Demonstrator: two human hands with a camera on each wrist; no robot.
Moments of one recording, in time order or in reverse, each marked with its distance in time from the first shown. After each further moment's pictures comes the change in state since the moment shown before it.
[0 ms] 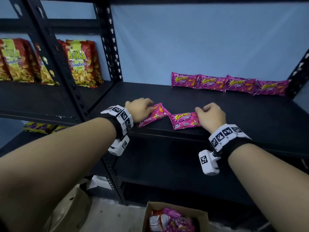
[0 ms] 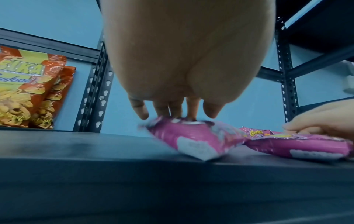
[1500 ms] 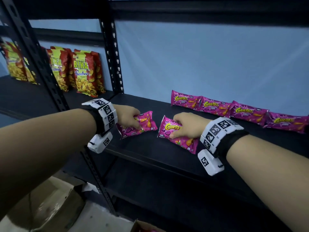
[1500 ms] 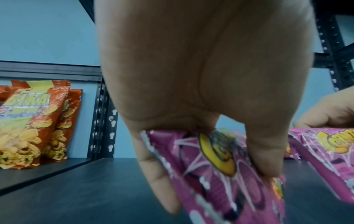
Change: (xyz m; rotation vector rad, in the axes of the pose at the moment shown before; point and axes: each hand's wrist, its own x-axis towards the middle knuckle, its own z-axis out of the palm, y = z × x) left_hand 0.056 0.013 -0.053 0.028 -0.405 -0.150; right_hand 0.091 -0.069 -0.022 -0.539 -0.735 -0.739
